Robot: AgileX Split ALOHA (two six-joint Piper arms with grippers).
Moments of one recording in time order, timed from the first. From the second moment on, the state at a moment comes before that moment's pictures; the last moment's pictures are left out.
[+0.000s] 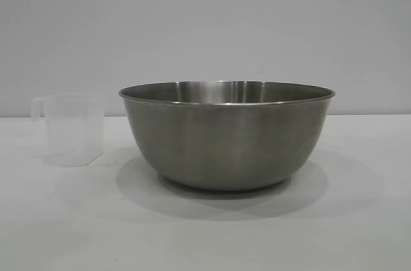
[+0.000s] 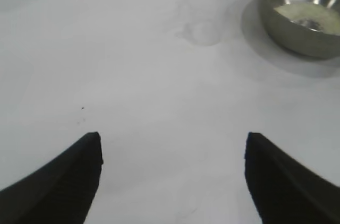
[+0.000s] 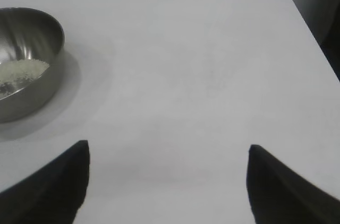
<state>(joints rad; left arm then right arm) -0.11 -0.02 -0.48 0.04 1.12 -0.01 0.07 -0.02 -0.49 0.00 1.14 0.03</state>
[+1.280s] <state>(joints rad) -0.01 -0.02 -0.48 0.04 1.12 -0.01 0.10 -0.02 -0.49 0.00 1.14 0.03</state>
